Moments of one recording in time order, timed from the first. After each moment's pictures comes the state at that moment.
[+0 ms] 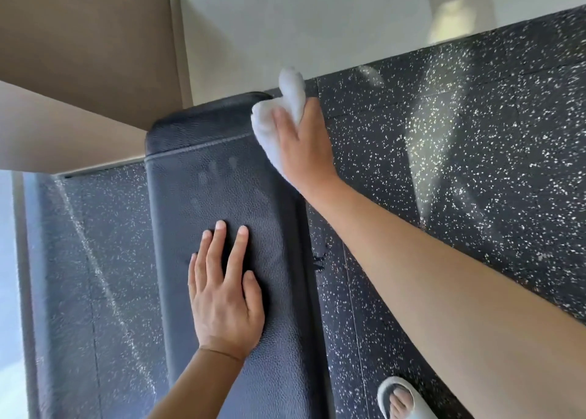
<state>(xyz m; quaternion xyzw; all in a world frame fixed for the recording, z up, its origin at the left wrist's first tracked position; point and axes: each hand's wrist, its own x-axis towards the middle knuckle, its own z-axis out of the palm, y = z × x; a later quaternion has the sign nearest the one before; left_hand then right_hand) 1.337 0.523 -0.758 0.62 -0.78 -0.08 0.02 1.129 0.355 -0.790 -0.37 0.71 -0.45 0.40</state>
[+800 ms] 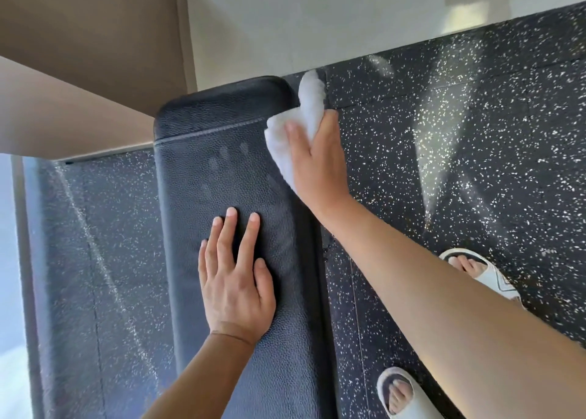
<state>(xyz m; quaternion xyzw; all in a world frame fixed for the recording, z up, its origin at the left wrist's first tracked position) 1.338 0.523 -0.763 0.63 -0.78 -0.07 0.03 1.147 0.397 -0.782 -0.35 0.72 -0.45 0.39</state>
